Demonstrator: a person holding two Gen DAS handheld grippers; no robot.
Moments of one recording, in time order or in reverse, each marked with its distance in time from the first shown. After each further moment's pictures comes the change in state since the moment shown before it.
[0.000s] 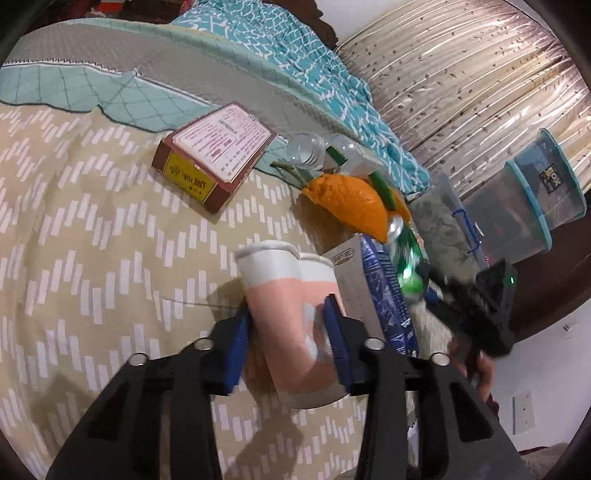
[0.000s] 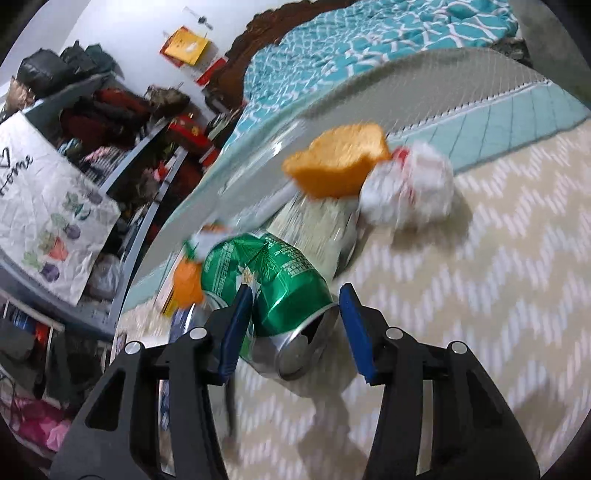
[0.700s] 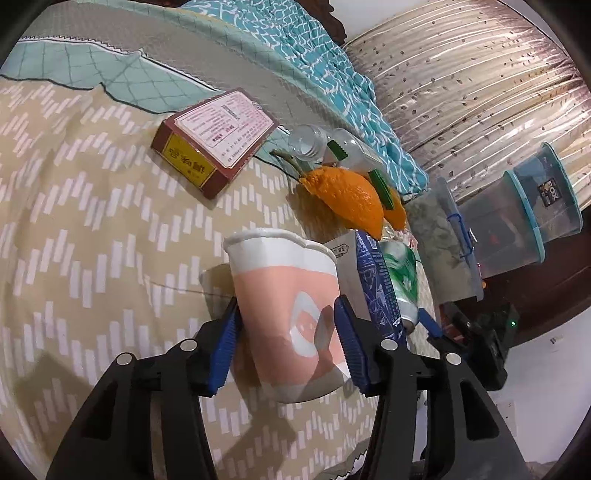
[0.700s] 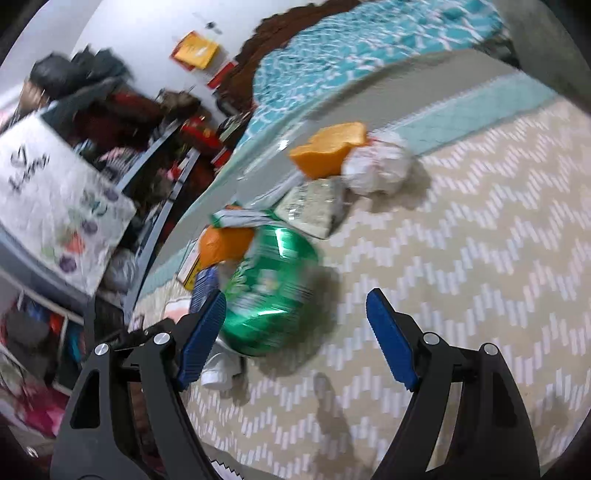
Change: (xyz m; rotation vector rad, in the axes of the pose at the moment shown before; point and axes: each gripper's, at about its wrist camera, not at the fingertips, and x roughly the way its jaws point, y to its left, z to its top) left arm 0.001 0.008 -0.001 -0.067 0.043 -0.031; right arm -0.034 -0.024 -0.017 0.070 -0.036 0.050
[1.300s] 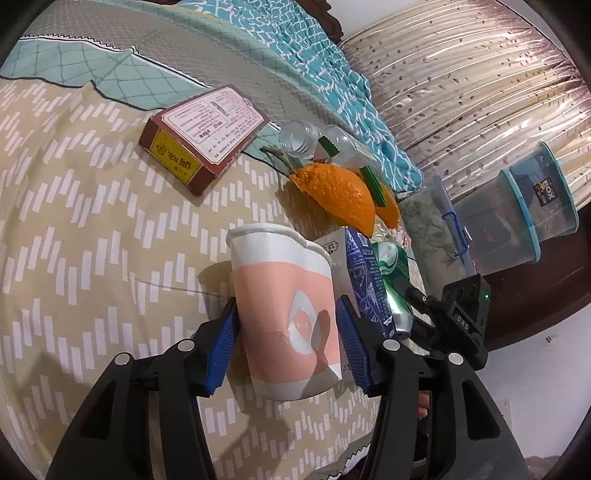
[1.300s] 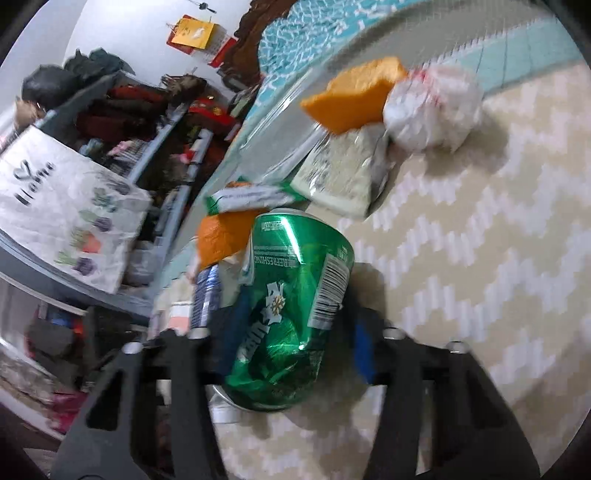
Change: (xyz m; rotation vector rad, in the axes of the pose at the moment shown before) left arm 0.006 -0.009 -0.003 -0.005 0.009 -0.024; right arm 0.074 0.006 0.006 0.072 0.138 0.171
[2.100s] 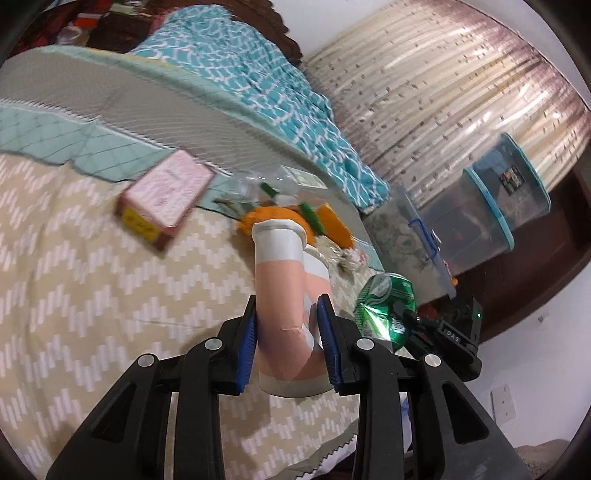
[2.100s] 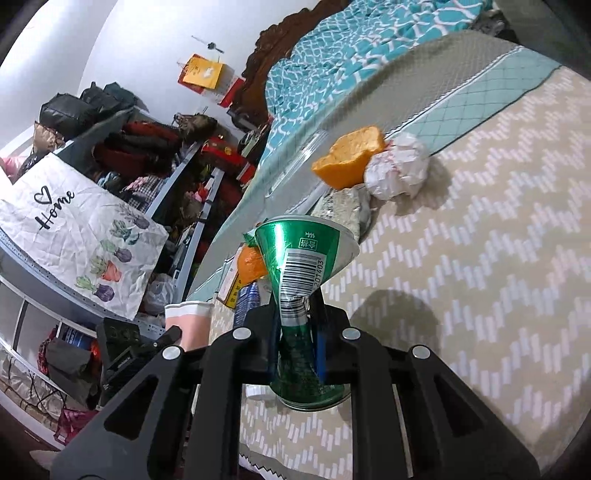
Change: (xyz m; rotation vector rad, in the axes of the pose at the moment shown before) left arm -0.036 -0.044 0.011 0.136 -0.095 -0.078; right arm -0.089 0.008 -0.014 -0.002 -0.184 -0.028
